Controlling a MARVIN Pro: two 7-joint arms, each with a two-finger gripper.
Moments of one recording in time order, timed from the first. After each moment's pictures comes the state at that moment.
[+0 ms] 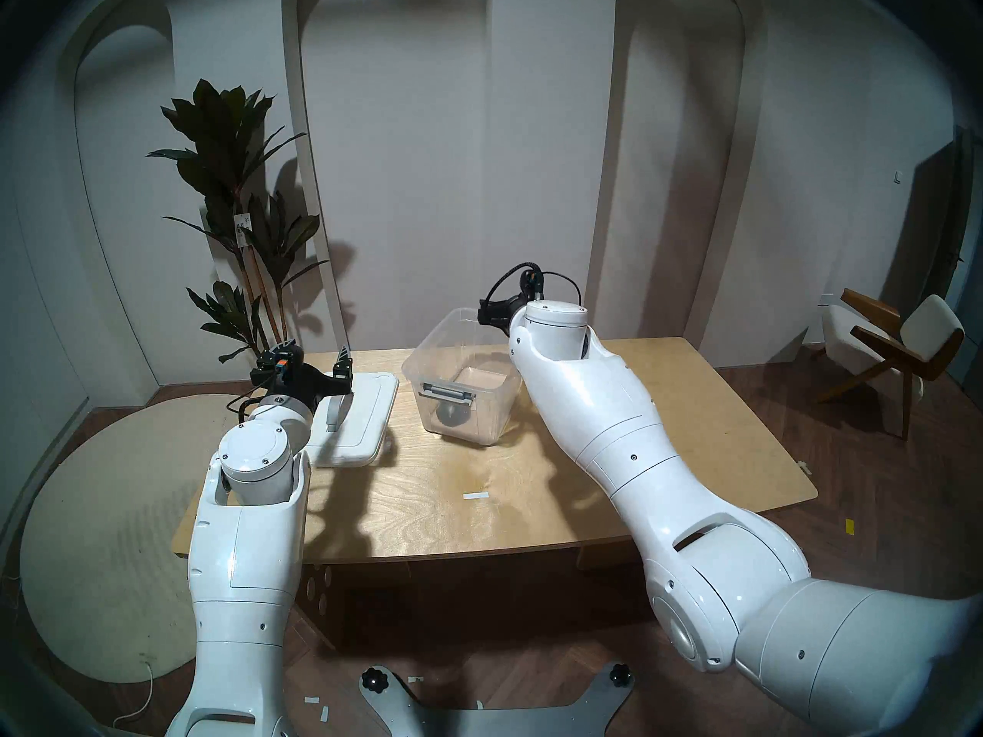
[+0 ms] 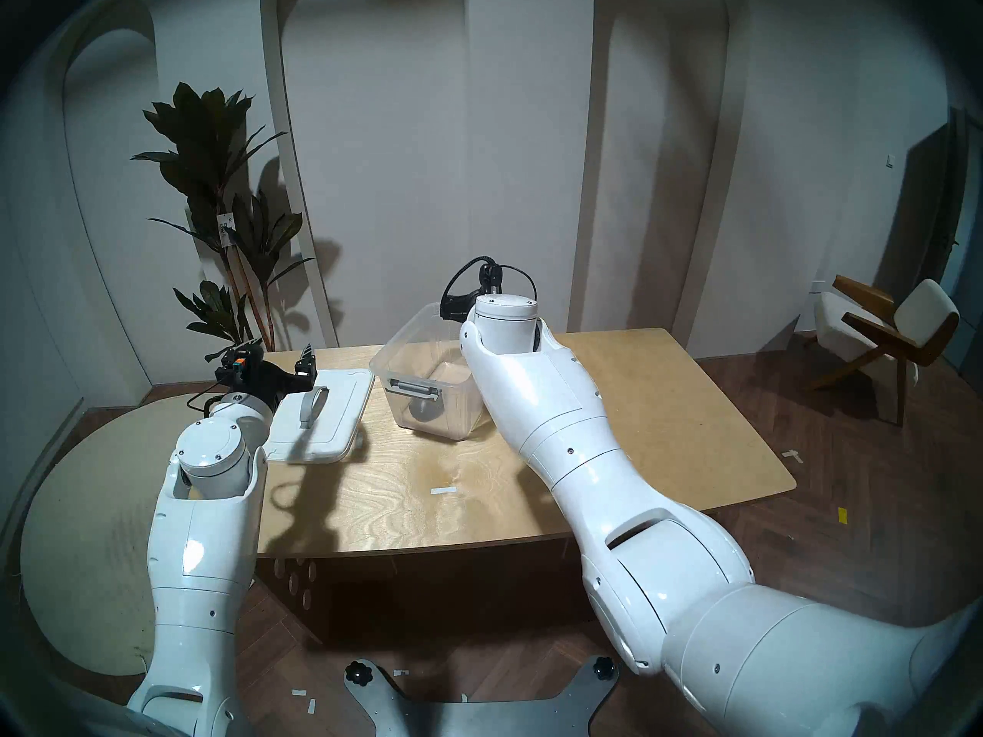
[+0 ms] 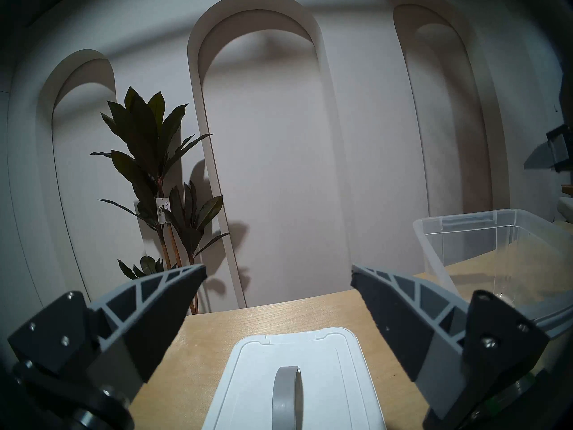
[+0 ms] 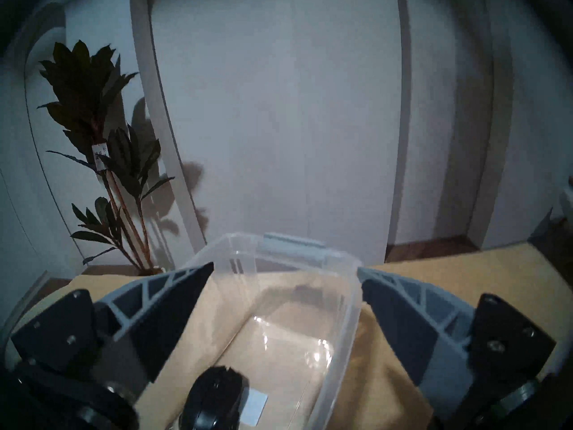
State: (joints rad) left arm 1.44 -1.45 -1.77 -1.64 0.09 0.13 -0.15; right arm -0.84 -1.60 1.13 -1.19 0.40 0.45 -0.36
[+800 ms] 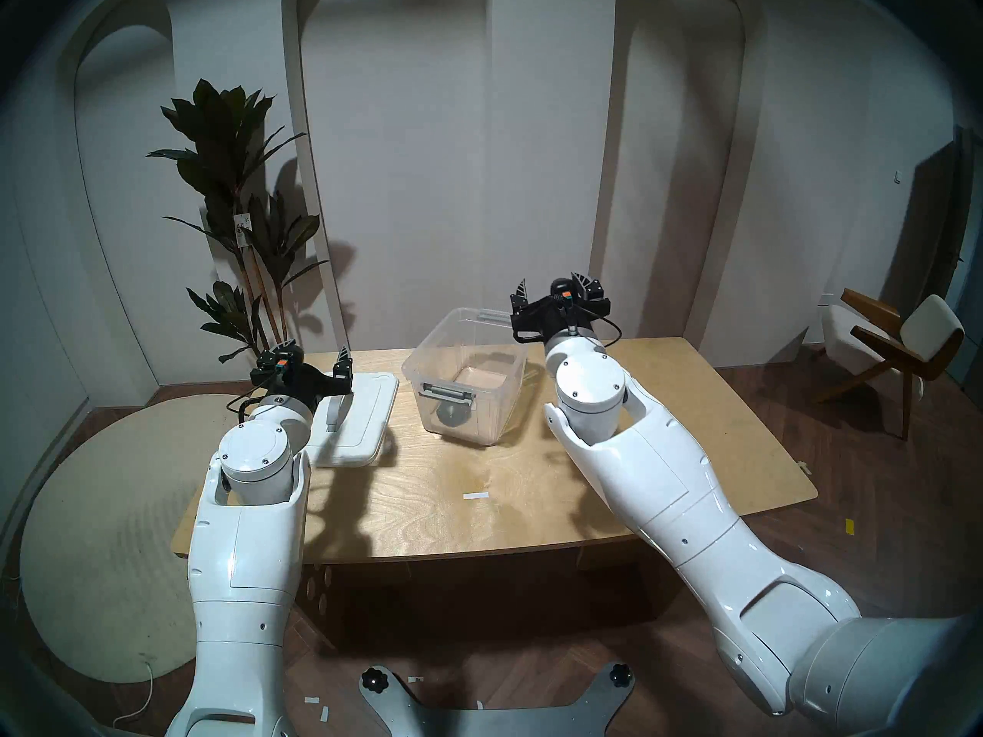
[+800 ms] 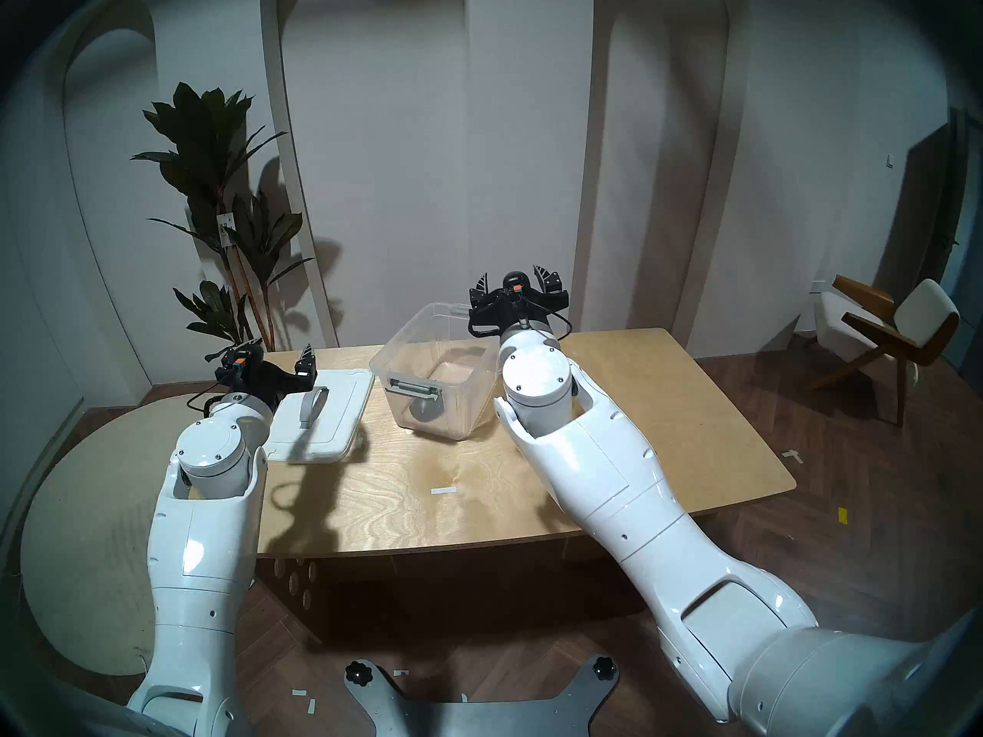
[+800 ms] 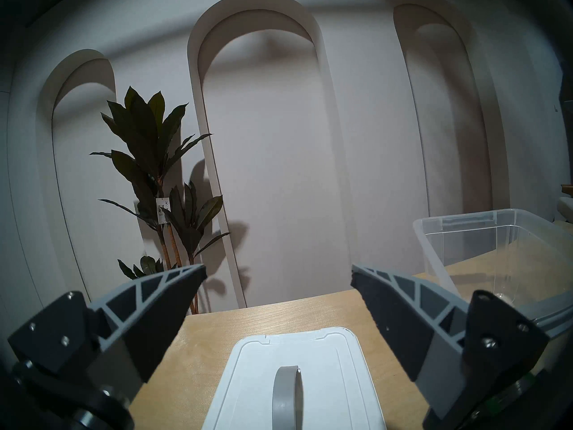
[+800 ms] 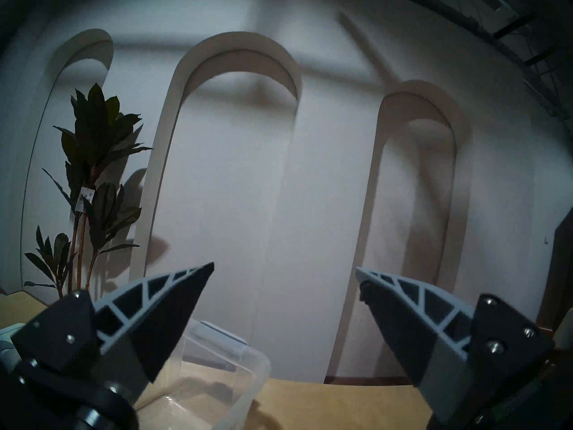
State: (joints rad) left arm 1.44 -1.45 -1.77 -1.64 0.09 0.13 -0.15; right arm -1.08 -1.35 1.04 -1.50 0.14 0.09 -0.43
